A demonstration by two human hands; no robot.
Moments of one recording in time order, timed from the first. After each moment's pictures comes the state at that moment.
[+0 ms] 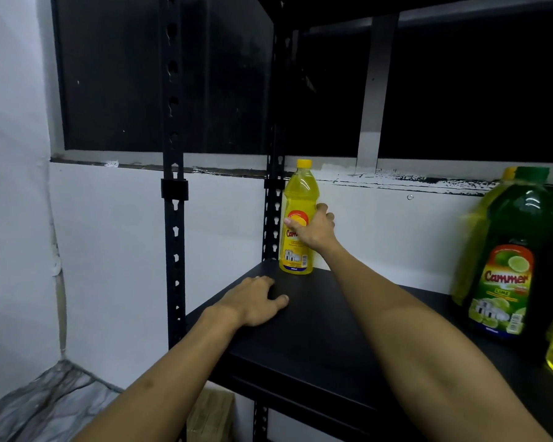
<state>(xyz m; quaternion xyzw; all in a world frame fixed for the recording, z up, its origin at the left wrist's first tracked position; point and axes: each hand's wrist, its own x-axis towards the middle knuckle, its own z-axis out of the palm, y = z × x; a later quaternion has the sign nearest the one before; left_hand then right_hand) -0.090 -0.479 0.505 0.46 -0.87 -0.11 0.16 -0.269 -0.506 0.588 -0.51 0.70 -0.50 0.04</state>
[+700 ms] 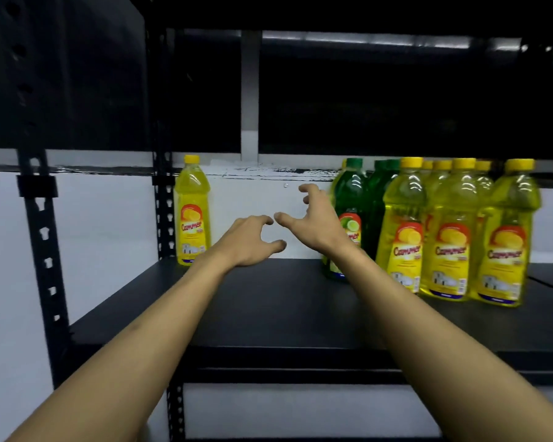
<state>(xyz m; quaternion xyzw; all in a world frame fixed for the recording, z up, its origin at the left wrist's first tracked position) -0.204 -0.388 0.581 0.23 -0.92 -0.14 0.29 -0.319 -0.270 0.601 -0.48 0.71 -0.50 -0.12</state>
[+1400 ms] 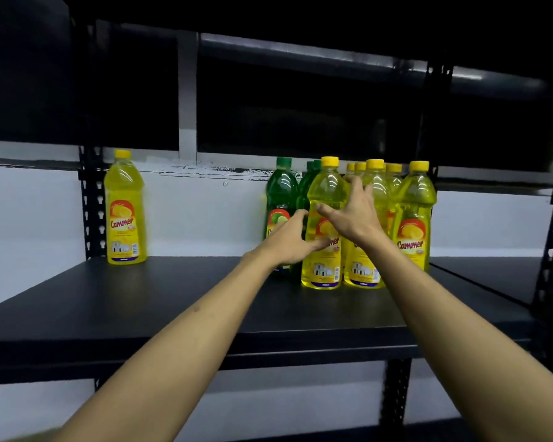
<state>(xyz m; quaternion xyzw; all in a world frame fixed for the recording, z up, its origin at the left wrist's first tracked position) -0.336 -0.238 0.574 0.10 -0.92 -0.25 0.28 -0.424 -0.118 0.607 -0.36 0.76 -0.48 -0.23</state>
